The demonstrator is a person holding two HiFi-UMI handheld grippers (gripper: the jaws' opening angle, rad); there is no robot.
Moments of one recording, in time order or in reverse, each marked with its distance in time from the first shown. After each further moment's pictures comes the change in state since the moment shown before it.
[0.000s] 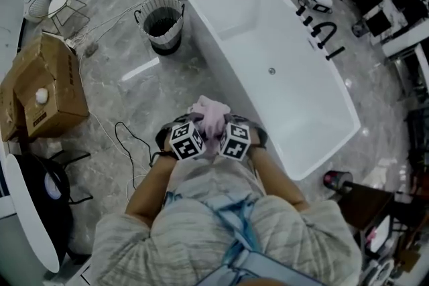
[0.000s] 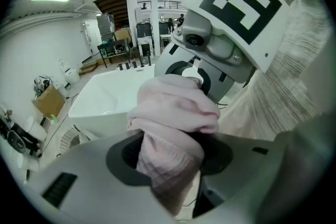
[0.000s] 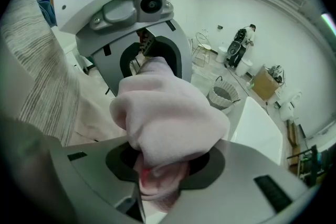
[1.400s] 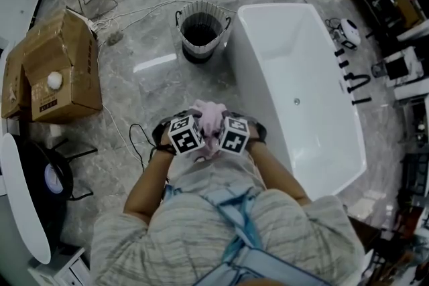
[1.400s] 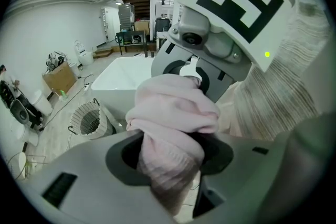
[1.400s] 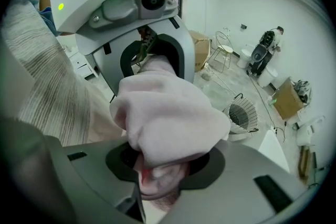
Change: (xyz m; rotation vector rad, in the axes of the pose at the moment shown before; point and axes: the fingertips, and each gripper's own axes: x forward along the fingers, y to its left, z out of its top) left arm -0.096 0.171 -0.153 -0.182 0.034 -0.003; right arm 0.088 -0.077 0.221 -0.158 0.048 0.160
